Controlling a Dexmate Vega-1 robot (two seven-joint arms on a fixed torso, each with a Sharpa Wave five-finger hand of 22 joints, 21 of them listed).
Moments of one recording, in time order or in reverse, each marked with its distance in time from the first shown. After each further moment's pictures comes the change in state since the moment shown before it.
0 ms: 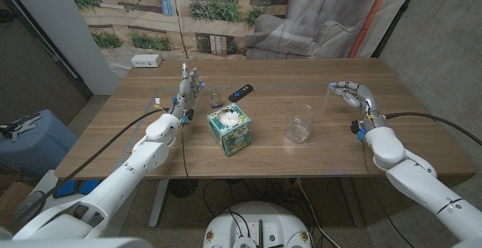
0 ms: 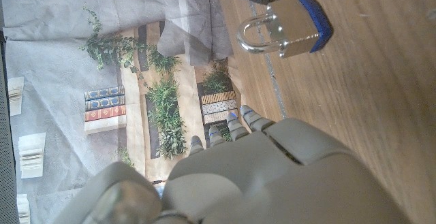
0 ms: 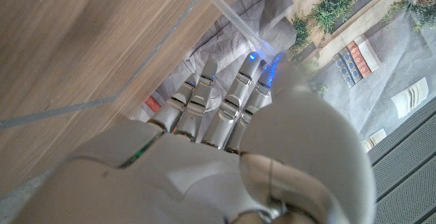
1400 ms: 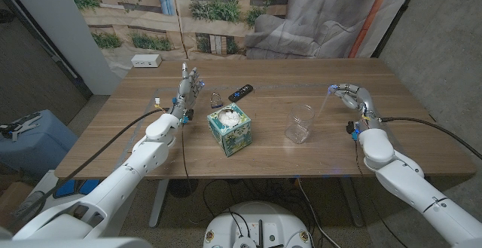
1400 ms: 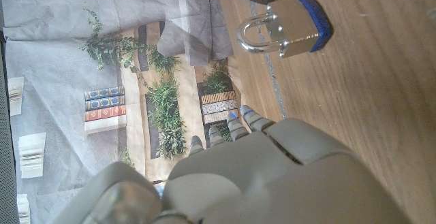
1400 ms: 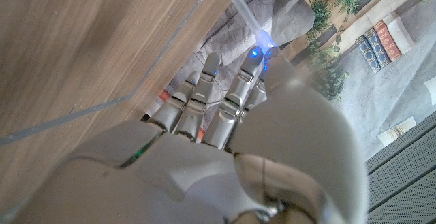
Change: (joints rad) left arm 0.000 0.000 0.000 0.000 0.000 0.000 0.000; left_hand 0.000 0.000 0.000 0.000 0.000 0.000 0.000 0.000 0.000 0.000 0.000 0.000 0.000 0.000 0.000 0.000 0.000 0.000 0.000 0.000 0.000; right arm 0.039 0.061 -0.040 0.035 0.000 -0.029 -0.098; right_hand 0.101 0.010 0.036 -0.027 0.007 0.074 0.020 0.037 -0.004 0.082 -0.004 0.035 0.027 0.080 -0.005 0.023 0.013 0.027 -0.005 0.000 0.000
